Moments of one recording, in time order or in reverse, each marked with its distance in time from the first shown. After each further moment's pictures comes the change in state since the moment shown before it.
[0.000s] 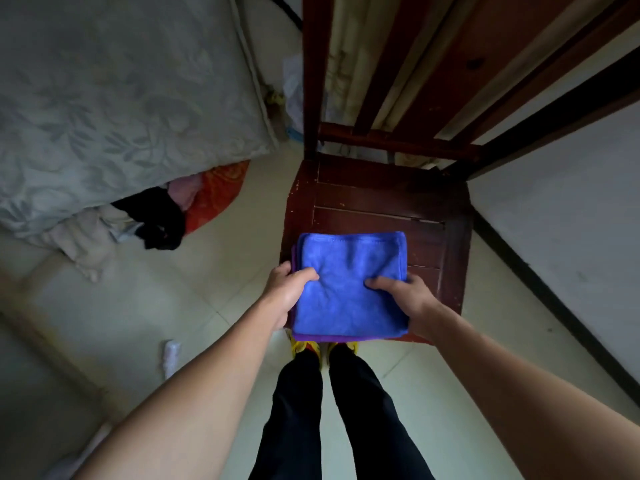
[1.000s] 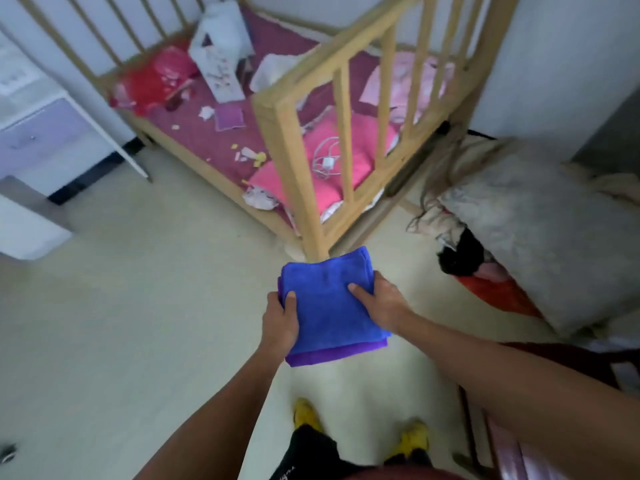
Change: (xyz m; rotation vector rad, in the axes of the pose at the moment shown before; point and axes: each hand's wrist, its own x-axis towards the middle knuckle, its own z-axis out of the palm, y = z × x) left_hand -0.519 -0.396 -0.024 -0.906 1.247 0.020; right_hand -0.453 0.212 0.154 -1.609 -0.894 -1.158
